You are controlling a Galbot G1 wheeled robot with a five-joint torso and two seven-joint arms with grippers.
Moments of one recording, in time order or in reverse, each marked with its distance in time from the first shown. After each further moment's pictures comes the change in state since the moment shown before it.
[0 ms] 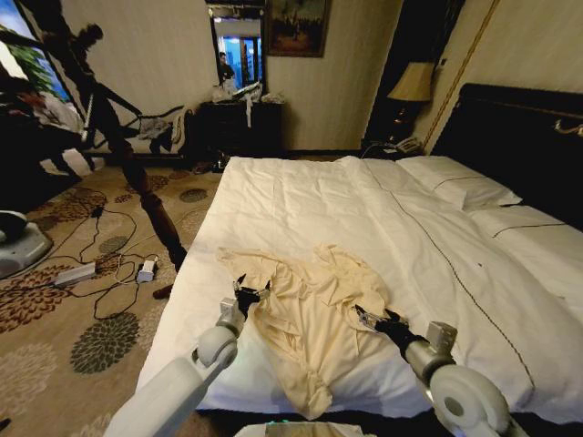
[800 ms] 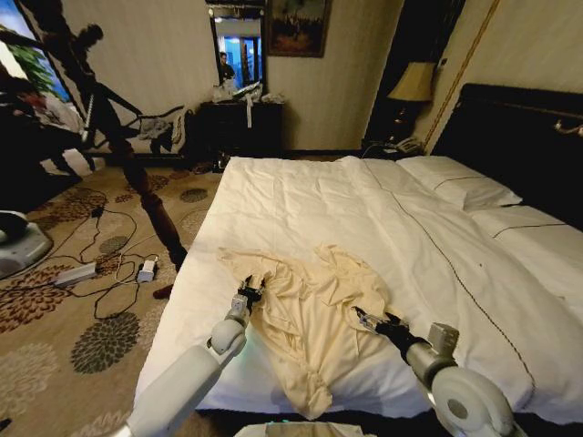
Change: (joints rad) left arm -0.046 -0.074 -0.015 0.167 0.078 -0.024 0.005; right arm 0.014 -0.001 -0.013 0.006 0.046 -0.018 0.024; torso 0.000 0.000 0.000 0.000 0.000
